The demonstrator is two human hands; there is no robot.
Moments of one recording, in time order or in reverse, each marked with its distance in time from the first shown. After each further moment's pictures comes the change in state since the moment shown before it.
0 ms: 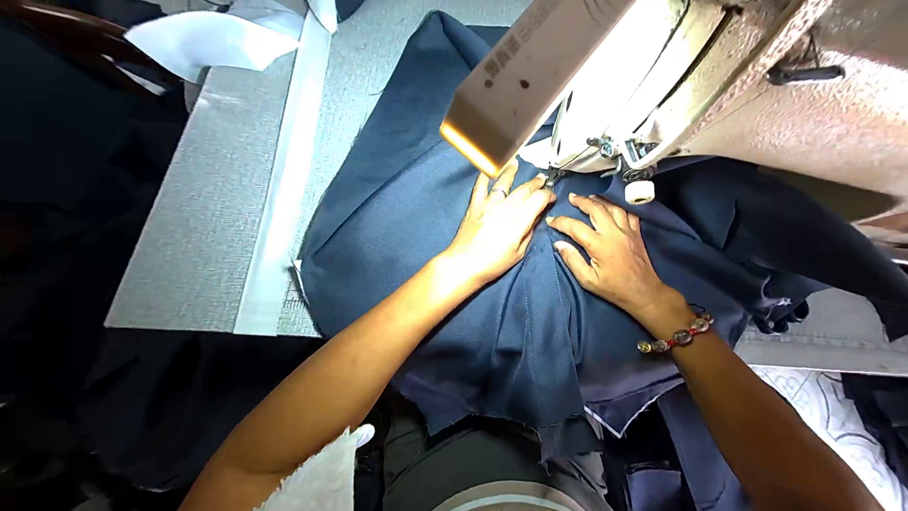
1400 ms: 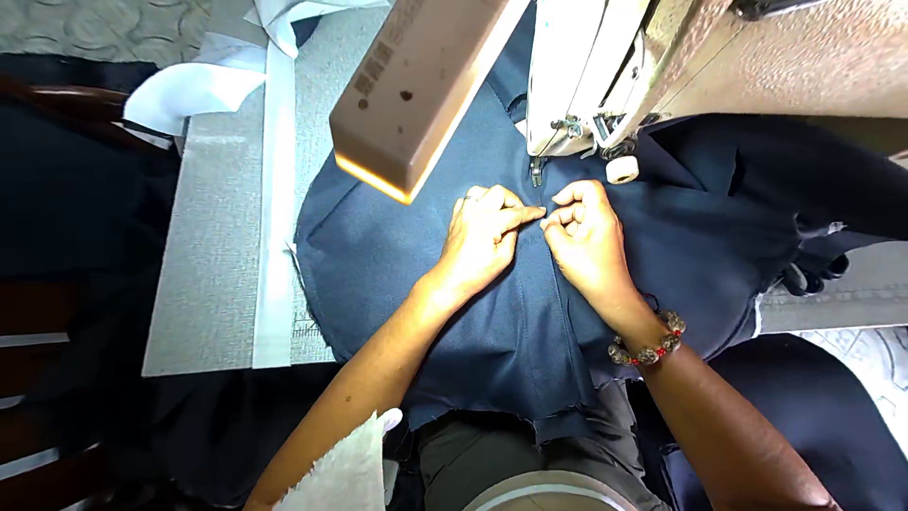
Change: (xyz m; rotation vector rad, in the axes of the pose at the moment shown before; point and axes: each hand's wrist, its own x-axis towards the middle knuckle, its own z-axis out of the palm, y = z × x) left_hand -0.012 -0.007 0.003 -0.243 0.059 -0.024; right_hand 0.003 -0.072 -0.010 0.627 0.171 0.637
